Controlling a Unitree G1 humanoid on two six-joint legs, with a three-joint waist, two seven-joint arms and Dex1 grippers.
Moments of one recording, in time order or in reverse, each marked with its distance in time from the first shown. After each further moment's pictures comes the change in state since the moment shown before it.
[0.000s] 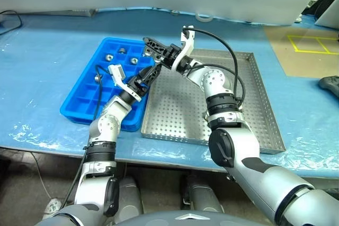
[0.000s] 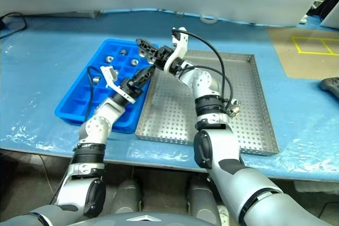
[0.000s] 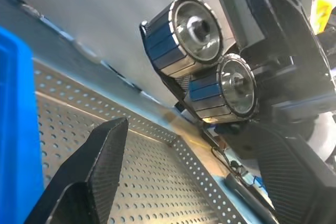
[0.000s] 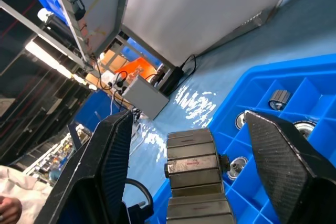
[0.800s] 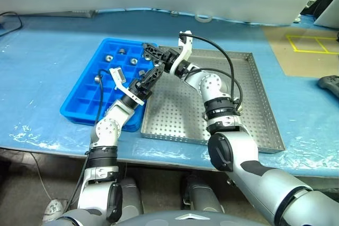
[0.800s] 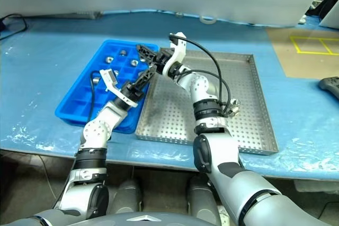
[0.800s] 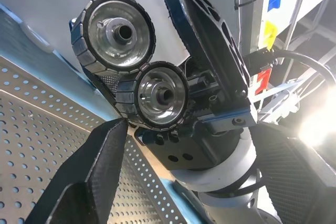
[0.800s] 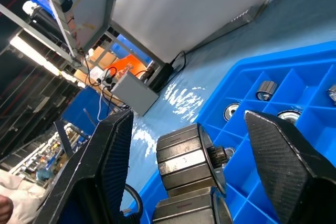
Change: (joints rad) left arm 0.037 -0.033 0.027 -0.058 -0.121 0.092 -0.047; right arm 0.032 0.009 0.038 -0.004 -0.008 -0.028 -0.029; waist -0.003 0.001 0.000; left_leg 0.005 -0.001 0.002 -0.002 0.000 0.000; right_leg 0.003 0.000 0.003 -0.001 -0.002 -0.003
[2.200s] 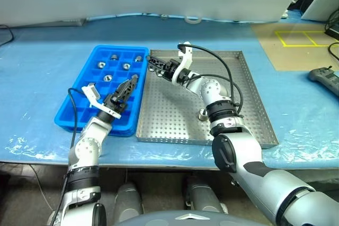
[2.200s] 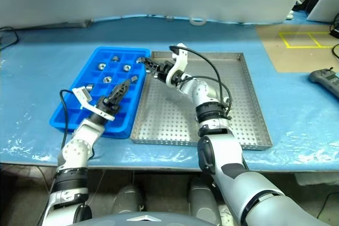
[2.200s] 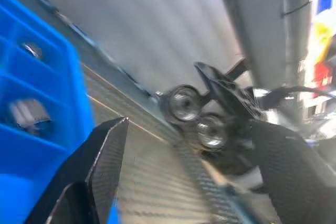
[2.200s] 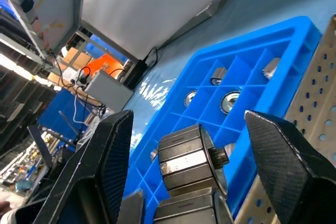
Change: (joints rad) left arm 0.171 0.093 0.081 -0.017 0.044 -0.185 0.080; right arm 0.021 -0.033 0.050 0.090 -0.007 -0.021 -0.010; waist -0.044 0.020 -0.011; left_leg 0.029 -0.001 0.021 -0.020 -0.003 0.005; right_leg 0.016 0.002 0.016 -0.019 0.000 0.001
